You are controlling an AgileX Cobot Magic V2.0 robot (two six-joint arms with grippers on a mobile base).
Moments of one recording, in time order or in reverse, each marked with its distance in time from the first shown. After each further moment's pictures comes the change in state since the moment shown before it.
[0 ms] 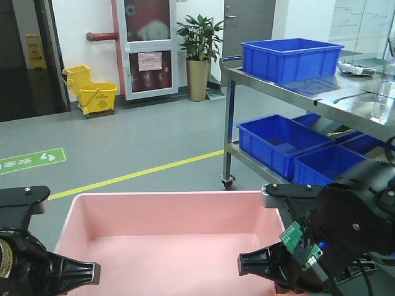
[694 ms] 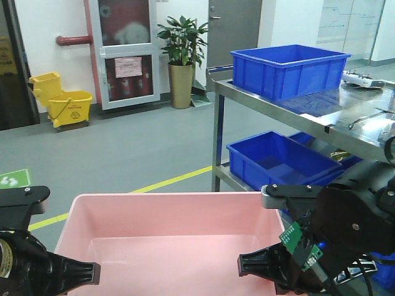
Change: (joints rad) left arm 0.000 0.000 0.000 -0.001 0.000 0.000; right arm 0.000 0.000 0.000 0.003 0.003 0.000
